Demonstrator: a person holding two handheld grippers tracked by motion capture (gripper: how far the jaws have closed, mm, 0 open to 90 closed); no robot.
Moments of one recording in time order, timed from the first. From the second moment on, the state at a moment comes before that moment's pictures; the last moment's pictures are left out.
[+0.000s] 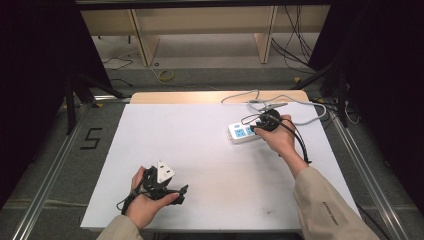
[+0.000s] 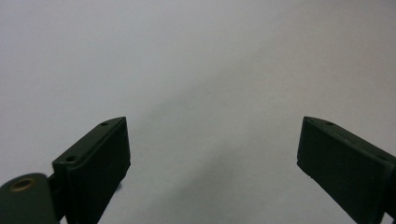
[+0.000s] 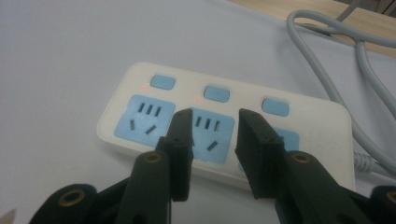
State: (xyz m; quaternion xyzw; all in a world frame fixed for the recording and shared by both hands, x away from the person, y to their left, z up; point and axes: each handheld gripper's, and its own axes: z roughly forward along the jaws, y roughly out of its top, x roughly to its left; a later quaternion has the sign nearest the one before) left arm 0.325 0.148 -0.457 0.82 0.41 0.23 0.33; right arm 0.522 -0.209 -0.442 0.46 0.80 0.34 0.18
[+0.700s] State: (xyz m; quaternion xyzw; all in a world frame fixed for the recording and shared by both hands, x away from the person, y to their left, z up) left arm 0.325 0.148 -0.457 0.82 0.41 0.23 0.33; right arm 0.474 -0.231 -0.423 0.43 0.81 0.36 0.16
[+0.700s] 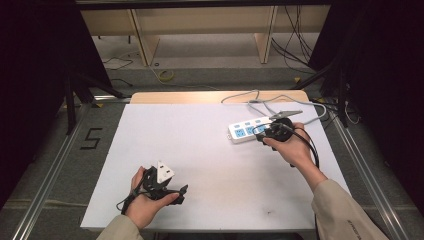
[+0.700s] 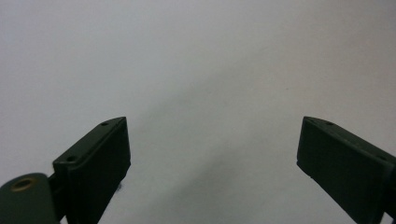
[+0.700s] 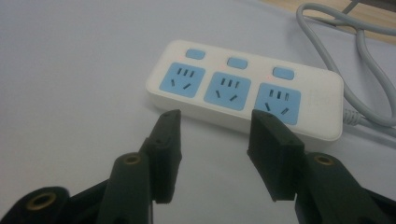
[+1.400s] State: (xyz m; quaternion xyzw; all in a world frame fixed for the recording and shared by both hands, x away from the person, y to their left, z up) left arm 0.324 0.148 -0.458 0.82 0.41 0.23 0.33; right arm 0.422 -0.257 -0.421 0.41 0.81 0.37 0.17
